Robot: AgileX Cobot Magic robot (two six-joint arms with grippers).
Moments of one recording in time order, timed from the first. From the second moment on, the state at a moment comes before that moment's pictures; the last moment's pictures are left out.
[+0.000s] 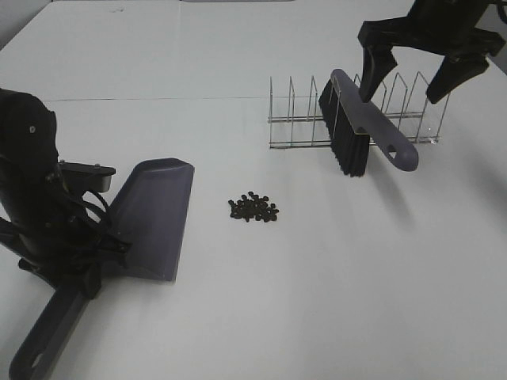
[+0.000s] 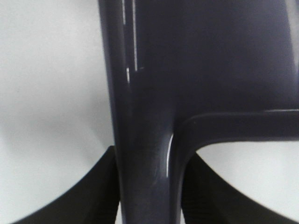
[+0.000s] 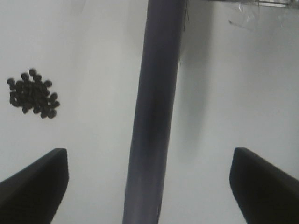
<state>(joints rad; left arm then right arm) -0.41 1.93 -0.95 -0.07 0.76 -0.15 0.15 2.01 -1.74 0.09 1.22 -0.01</state>
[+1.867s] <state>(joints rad) -0.41 1.93 -0.95 -0.07 0.75 -0.15 0.15 2.46 -2.14 0.12 1.22 -0.01</state>
